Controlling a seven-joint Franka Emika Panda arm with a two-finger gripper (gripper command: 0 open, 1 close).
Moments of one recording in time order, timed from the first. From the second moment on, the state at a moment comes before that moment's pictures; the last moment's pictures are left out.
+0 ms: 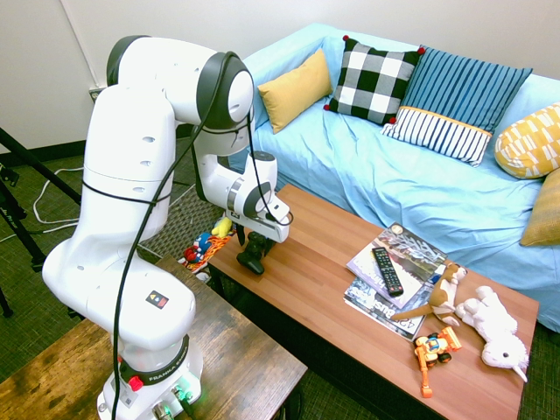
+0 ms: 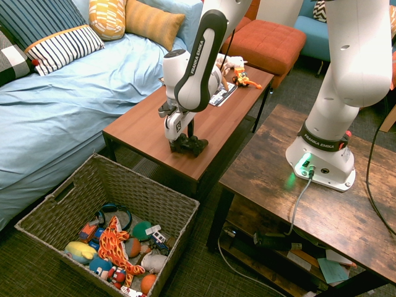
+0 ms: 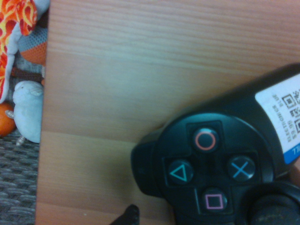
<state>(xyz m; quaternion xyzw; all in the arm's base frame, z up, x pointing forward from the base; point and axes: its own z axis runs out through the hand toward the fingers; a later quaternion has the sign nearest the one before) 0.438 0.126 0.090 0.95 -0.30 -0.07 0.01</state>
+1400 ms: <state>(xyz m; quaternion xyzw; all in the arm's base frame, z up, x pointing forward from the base) 0.493 0.177 0.138 0.96 -0.27 -0.05 0.03</state>
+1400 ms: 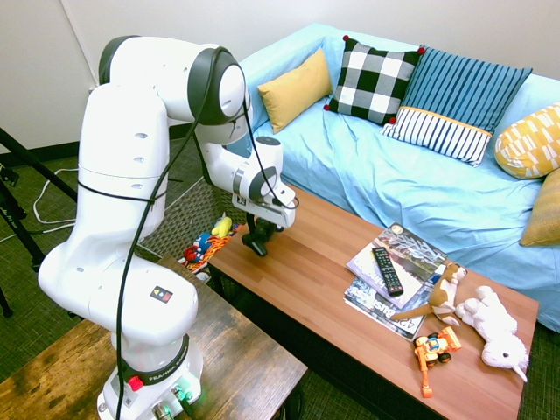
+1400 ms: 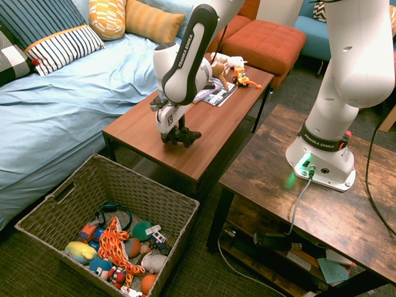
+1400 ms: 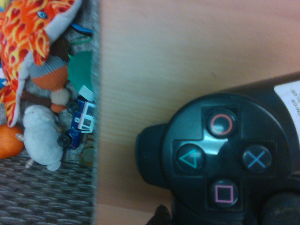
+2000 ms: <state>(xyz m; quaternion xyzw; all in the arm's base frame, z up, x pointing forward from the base) 0.543 0.392 0.106 0.97 -0.21 -0.05 0.05</state>
